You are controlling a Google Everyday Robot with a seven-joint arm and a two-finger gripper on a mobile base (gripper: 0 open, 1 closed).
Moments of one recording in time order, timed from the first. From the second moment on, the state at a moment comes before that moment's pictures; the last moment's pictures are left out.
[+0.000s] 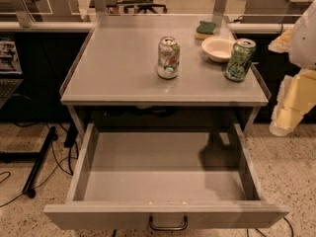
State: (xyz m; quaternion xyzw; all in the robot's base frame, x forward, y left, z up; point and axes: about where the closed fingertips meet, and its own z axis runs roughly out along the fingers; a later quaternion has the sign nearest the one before) arm 0.438 -0.217 0.976 -0.60 0.78 -0.03 0.16
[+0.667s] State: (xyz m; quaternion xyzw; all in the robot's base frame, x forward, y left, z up) arm 0.444 -0.216 0.978 -0.60 0.78 -0.03 0.18
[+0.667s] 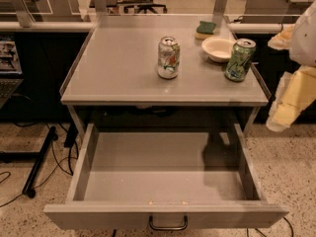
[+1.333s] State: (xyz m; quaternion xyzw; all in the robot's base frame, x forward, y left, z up) arm 0.520 -0.172 0.969 -0.61 0.74 0.03 0.27
